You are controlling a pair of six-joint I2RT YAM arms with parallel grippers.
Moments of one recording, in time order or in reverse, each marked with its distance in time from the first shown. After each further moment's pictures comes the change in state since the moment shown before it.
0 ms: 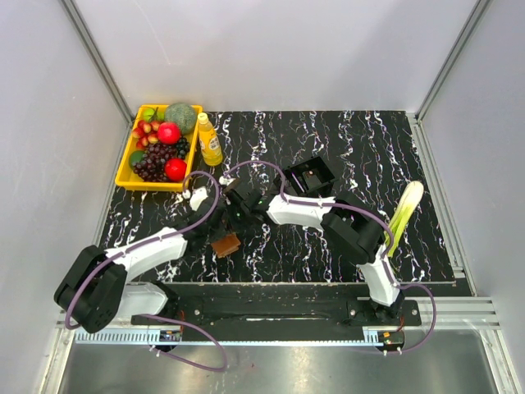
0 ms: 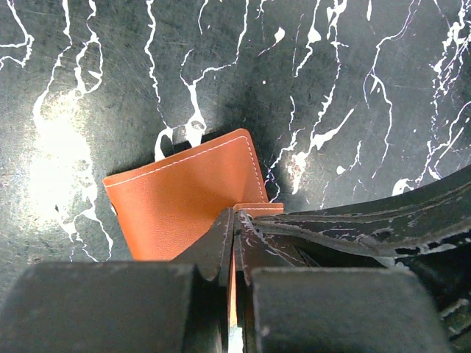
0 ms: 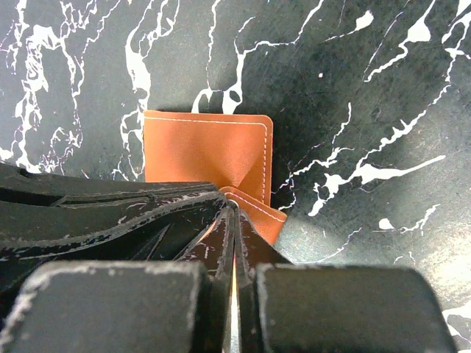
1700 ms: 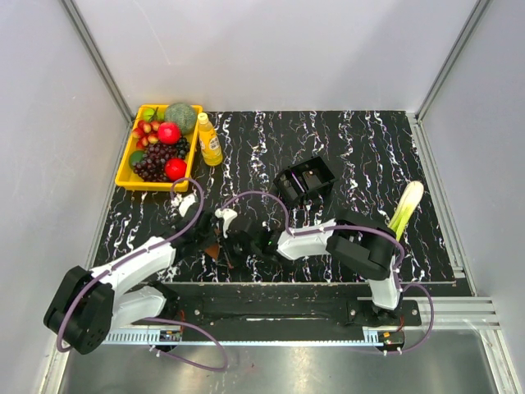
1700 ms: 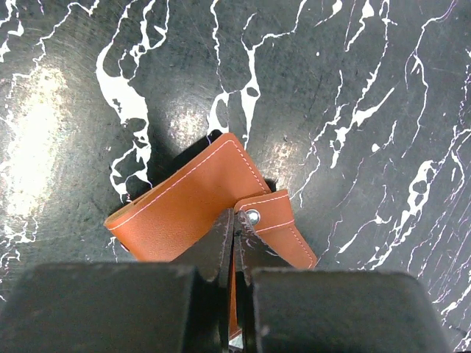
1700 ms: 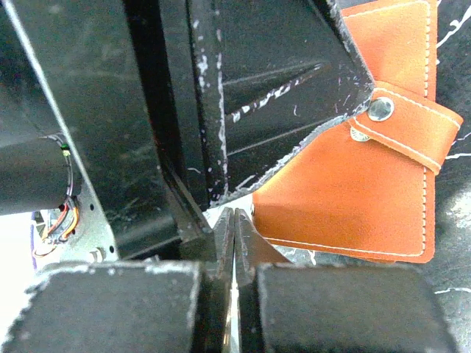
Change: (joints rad) left arm 0.067 -0.156 -0.082 -0.075 0.089 -0.018; right arm 0.177 -0.144 -0.397 0.513 -0.053 0.041
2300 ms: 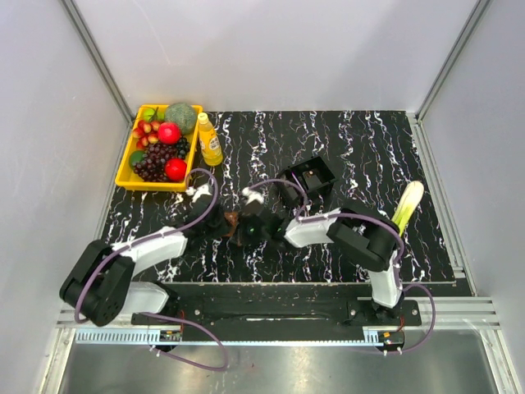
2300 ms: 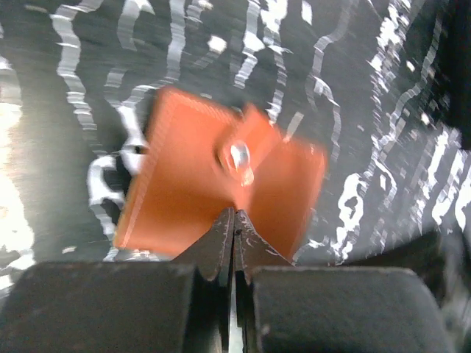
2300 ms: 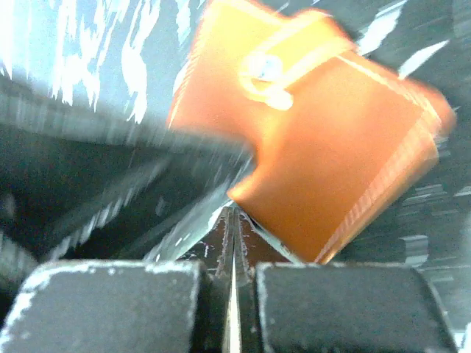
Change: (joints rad) left arm 0.024 0.162 0.027 0.256 0.055 0.061; right arm -0.096 0.026 0.001 -0.041 0.168 0.207
